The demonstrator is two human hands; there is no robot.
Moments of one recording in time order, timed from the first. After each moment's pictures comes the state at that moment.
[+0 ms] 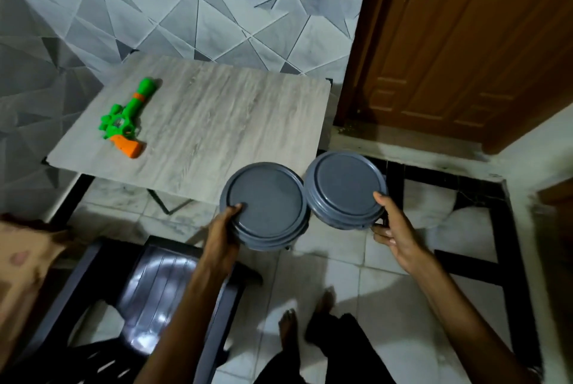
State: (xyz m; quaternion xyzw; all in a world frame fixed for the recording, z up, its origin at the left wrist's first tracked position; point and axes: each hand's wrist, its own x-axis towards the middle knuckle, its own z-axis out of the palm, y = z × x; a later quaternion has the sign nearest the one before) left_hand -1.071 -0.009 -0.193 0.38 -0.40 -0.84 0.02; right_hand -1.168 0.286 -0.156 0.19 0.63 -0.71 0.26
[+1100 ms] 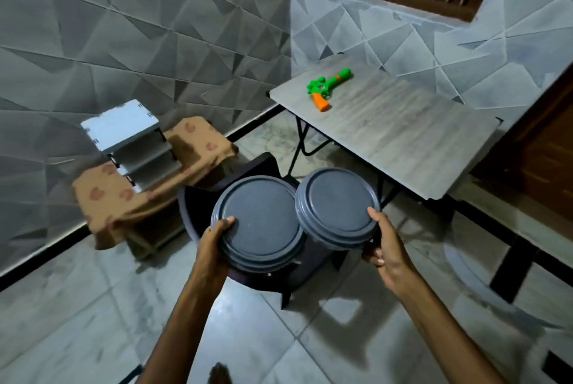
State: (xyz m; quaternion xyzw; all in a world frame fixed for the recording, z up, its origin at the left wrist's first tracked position) left_hand -0.556 -0.057 -0.134 0.47 -0.35 -0.75 0.29; right_hand -0.777 0.127 -0.108 -0.02 0.63 -0.65 0.42
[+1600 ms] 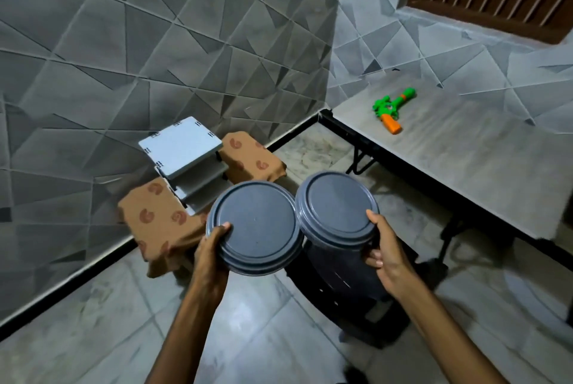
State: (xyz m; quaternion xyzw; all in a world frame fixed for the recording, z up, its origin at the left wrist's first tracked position) left_hand -0.379 -0.351 -0.136 0.47 -0.30 -0.76 0.33; right_hand -0.608 -0.171 -0.100 -0.01 0.65 -0.64 0.41
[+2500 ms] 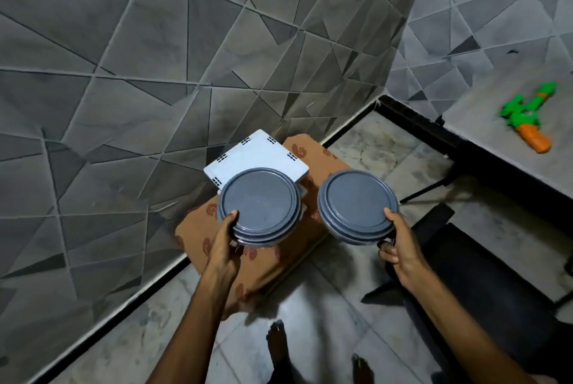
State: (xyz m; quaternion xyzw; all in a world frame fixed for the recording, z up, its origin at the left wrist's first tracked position) left_hand -0.313 -0.783 -0.212 0.58 -0.25 -0.73 0.28; right_hand -0.552 -0.584 -0.196 0.06 0.63 -0.65 0.42
